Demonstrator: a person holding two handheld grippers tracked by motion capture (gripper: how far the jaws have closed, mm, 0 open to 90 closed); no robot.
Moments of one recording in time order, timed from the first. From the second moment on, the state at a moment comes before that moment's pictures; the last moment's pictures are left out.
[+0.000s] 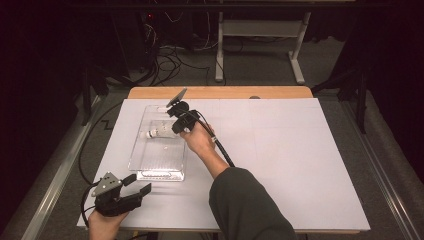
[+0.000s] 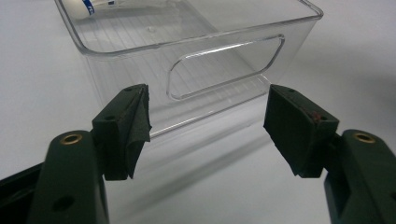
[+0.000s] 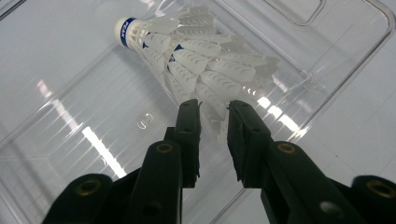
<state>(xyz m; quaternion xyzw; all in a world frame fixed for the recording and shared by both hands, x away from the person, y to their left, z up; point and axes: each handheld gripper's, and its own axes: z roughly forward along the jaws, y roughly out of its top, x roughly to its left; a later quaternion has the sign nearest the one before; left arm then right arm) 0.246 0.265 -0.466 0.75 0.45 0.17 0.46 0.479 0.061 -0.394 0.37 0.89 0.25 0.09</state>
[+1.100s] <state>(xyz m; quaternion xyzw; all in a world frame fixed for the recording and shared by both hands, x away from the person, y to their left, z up) 0.247 0.264 -0.467 0.75 0.46 0.17 0.45 0.464 0.026 -0.378 0.36 0.87 0.32 0.09</state>
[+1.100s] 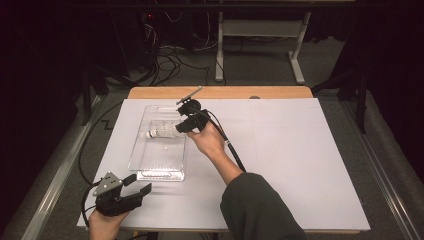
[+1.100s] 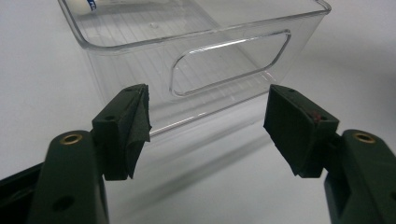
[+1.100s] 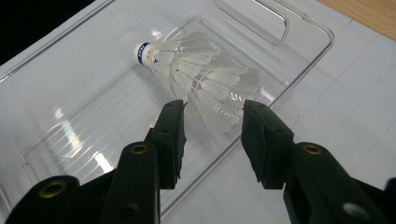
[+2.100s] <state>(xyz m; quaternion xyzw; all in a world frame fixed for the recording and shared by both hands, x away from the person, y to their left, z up) 0.248 0.265 -0.468 0.75 0.46 0.17 0.45 0.455 -0.007 -0.374 0.36 0.86 0.35 0.10</state>
